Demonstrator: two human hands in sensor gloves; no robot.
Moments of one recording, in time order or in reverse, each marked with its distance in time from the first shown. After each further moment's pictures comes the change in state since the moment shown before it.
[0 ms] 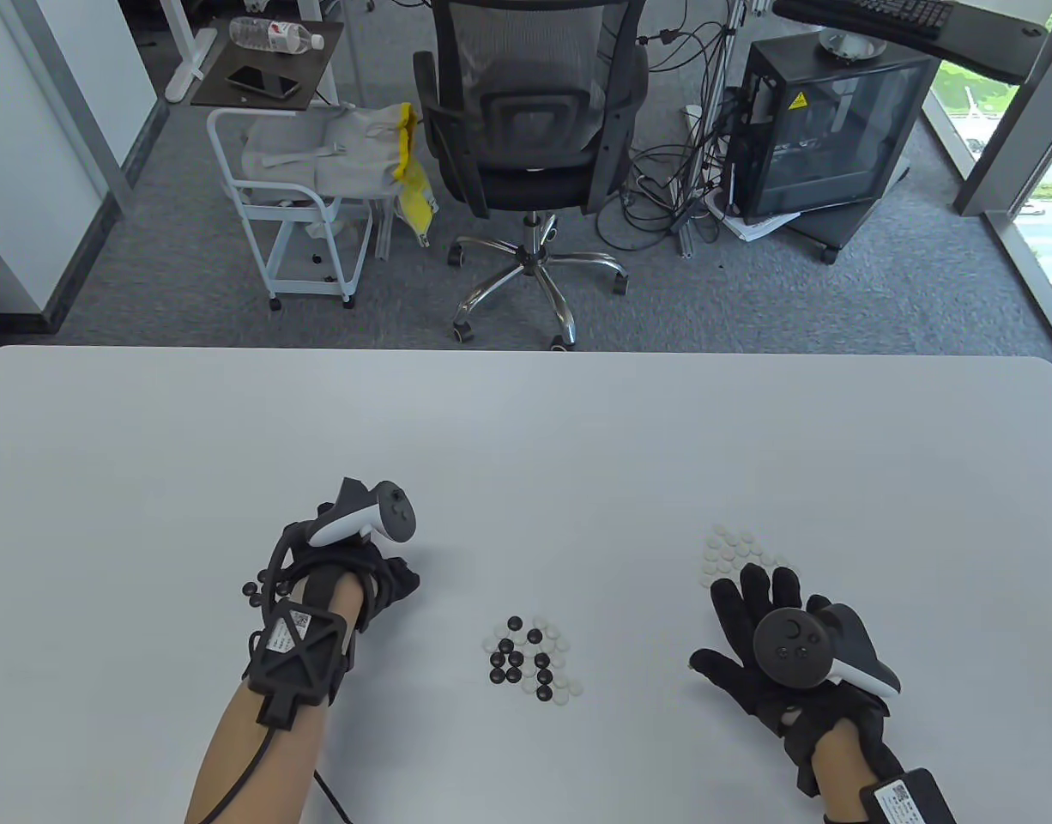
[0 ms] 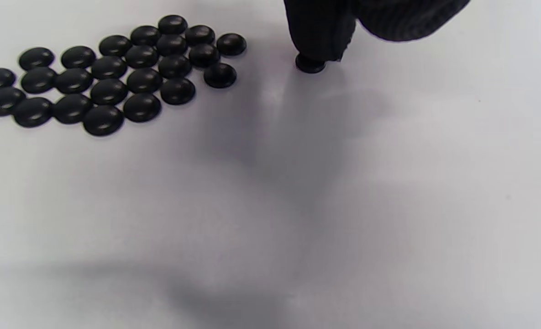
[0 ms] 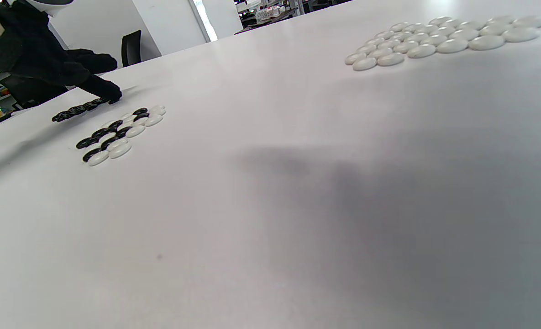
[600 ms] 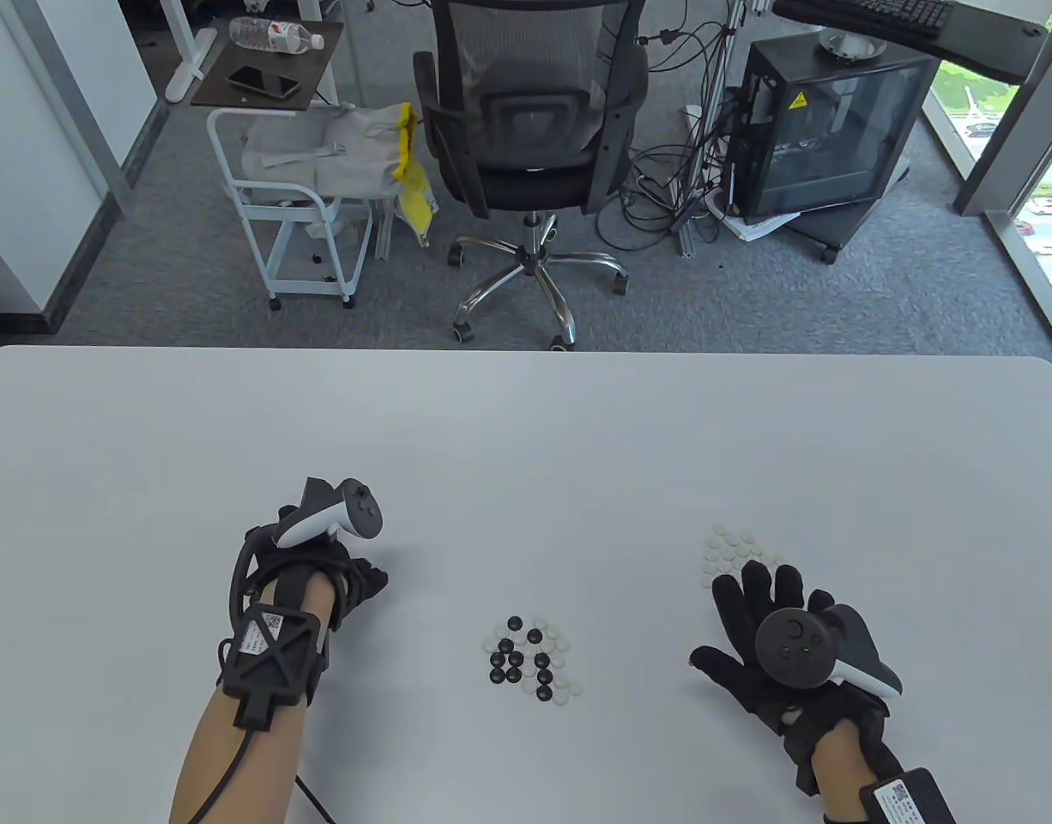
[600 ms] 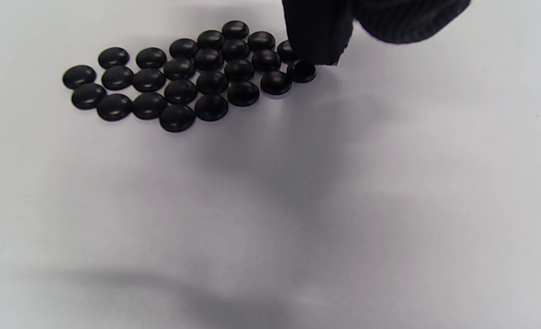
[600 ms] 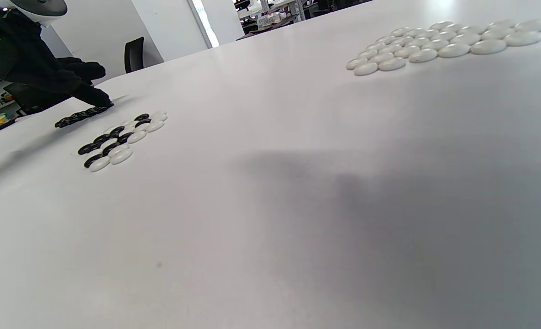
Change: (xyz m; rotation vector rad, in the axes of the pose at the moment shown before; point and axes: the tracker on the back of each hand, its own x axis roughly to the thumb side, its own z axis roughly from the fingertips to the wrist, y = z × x) left_hand -0.020 0.002 0.009 0.007 0.048 0.027; right_hand -0.001 -0.001 0.000 -0.020 -0.008 -0.006
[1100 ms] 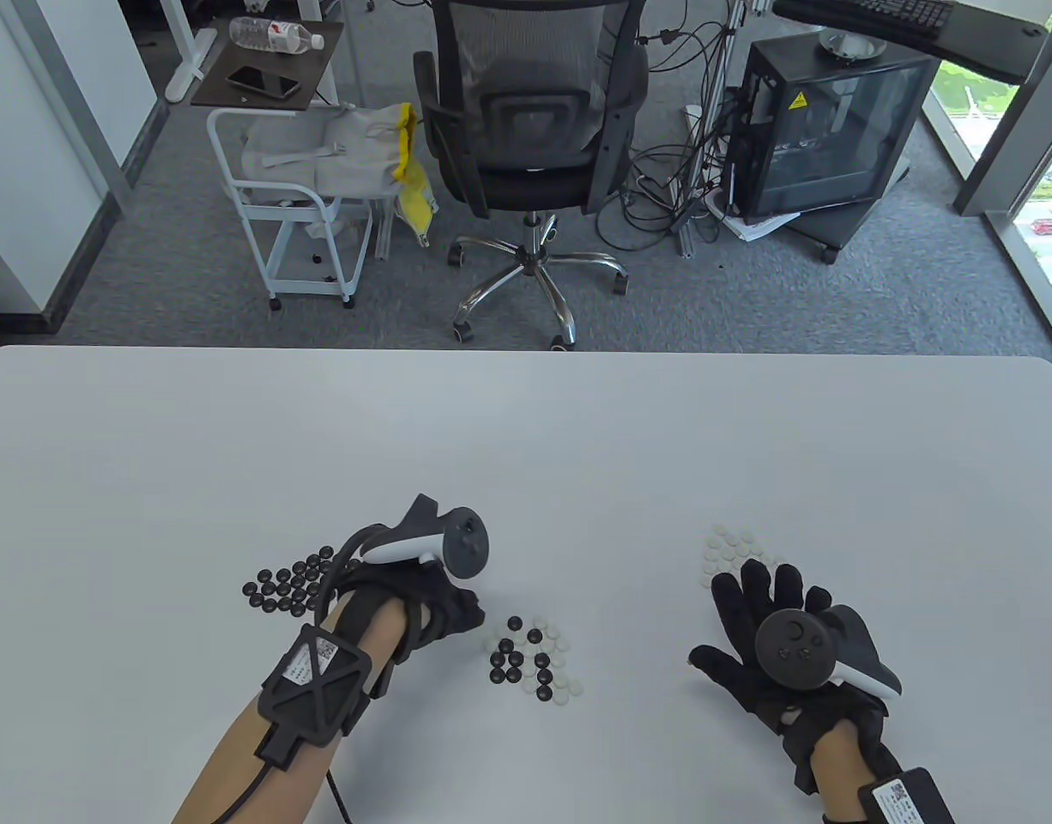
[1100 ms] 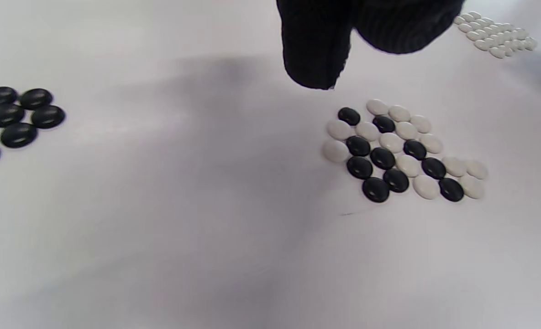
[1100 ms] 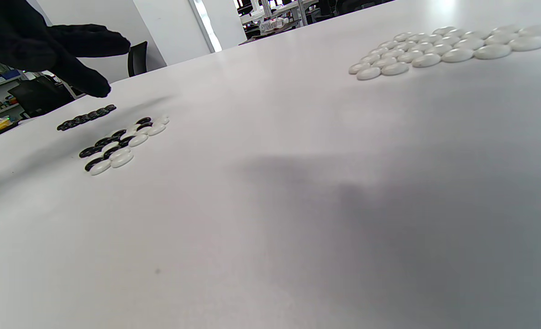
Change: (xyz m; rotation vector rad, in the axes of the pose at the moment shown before) left_hand 0.120 -0.011 0.051 0.052 -0.425 -0.267; right_hand 0.000 0.000 0.000 -0.015 -0.008 0.003
